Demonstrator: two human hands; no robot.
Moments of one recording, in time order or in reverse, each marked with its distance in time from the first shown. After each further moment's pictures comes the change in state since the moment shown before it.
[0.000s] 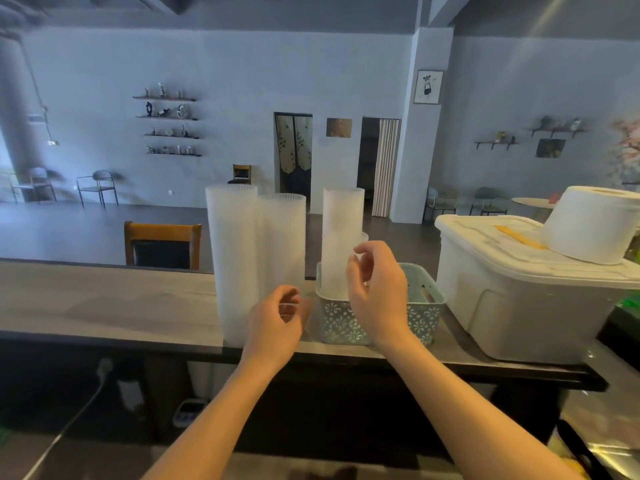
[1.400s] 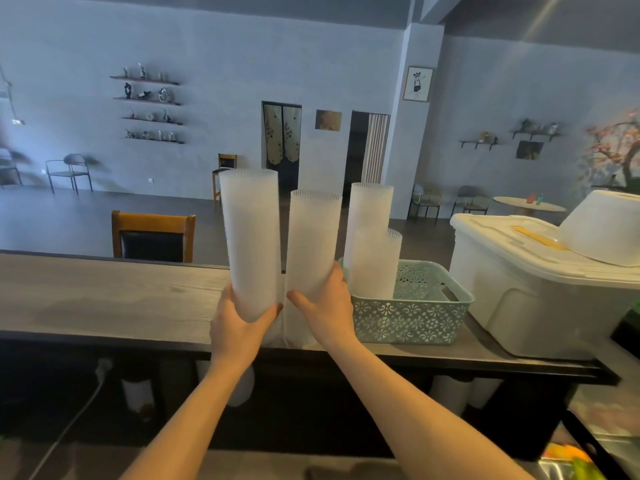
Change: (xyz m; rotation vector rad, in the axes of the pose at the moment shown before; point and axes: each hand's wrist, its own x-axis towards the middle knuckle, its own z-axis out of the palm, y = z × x) left_hand 0.028 -0.096 -0.061 -0.073 0.183 -0.165; right_hand -0.028 -0.015 0.127 -0.029 -0.289 0.434
